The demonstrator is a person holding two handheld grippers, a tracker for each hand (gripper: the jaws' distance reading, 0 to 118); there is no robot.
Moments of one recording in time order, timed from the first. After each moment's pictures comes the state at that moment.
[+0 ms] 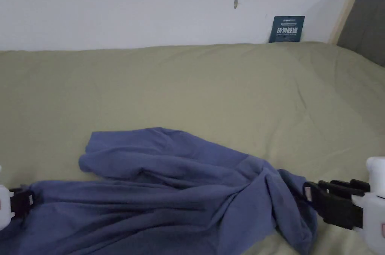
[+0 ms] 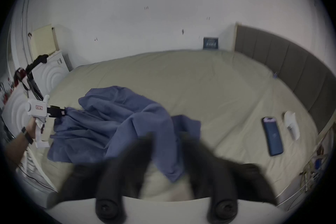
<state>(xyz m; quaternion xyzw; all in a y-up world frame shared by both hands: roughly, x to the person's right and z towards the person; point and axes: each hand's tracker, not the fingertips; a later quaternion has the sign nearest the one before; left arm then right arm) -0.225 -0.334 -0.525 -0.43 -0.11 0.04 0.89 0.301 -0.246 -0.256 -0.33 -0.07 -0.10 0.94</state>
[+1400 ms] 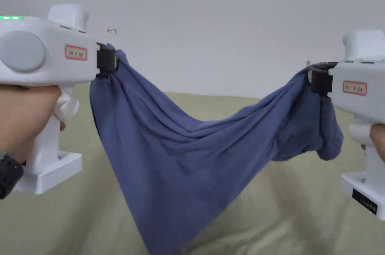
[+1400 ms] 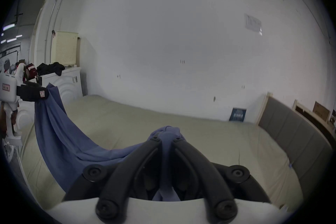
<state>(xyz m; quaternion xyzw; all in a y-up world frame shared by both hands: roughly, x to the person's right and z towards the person) -0.198 -0.042 -0.550 -0.17 -0.16 0.01 0.97 0.218 -0.052 -0.477 -0.11 -0.01 0.06 0.99</state>
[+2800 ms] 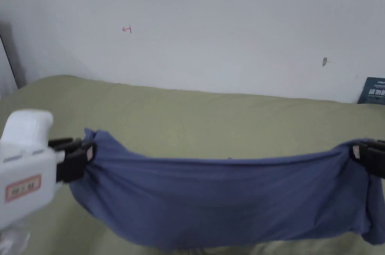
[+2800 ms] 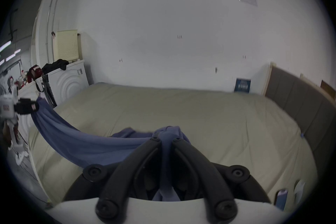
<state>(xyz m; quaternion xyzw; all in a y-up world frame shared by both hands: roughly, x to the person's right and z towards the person) -0.268 -0.172 -0.413 -0.23 -0.16 0.02 0.96 0.279 -0.168 -0.393 -0.22 0.02 -0.03 0.97</state>
